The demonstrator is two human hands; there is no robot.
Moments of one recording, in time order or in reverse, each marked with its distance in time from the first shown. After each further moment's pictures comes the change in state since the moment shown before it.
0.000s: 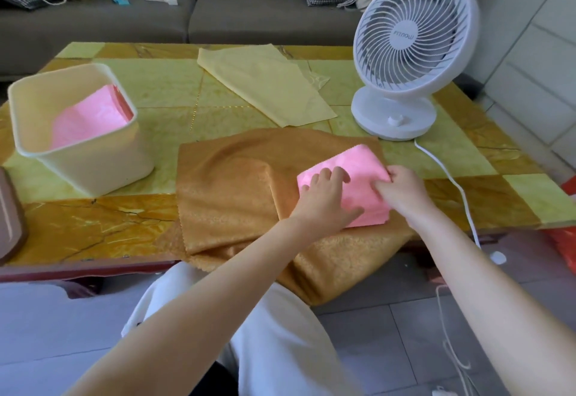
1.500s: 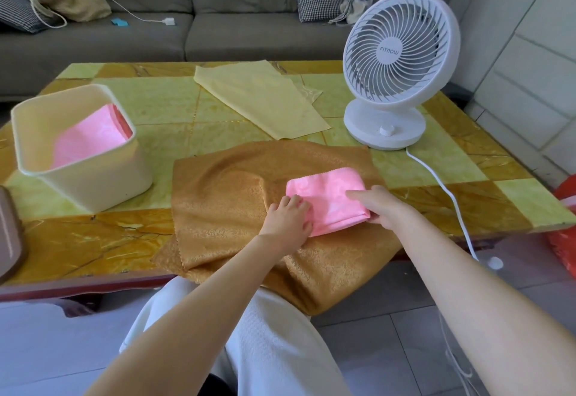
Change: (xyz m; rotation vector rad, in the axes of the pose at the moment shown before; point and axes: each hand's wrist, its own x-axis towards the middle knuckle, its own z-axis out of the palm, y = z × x) left_hand 0.004 -0.063 0.014 0.471 -0.025 0.030; right_hand 0.026 0.007 0.024 0.194 -0.227 0.324
